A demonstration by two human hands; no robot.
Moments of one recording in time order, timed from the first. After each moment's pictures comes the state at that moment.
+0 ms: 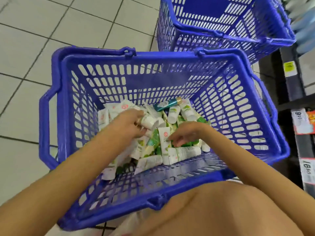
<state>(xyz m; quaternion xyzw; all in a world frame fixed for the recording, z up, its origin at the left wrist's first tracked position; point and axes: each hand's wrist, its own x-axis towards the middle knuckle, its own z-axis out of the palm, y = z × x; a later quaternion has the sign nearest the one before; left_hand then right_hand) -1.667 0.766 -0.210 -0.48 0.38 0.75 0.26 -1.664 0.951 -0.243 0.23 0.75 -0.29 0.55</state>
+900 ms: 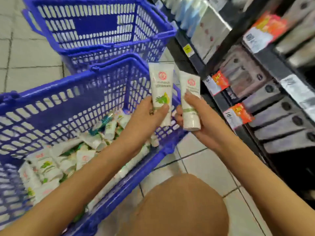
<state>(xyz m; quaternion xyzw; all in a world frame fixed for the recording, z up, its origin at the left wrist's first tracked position) -1.599 0.927 -0.105 0.20 0.62 0.68 0.34 -1.526 1.049 -0.089 0.27 0.52 -0.80 -0.11</state>
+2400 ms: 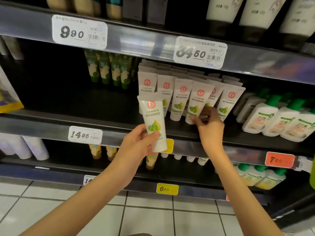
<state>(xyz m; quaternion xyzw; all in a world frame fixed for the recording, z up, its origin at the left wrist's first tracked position) -1.059 1.151 -0.033 0.47 0.39 0.45 0.65 -0.856 1.181 -0.035 0.69 0.48 -0.07 -0.54</state>
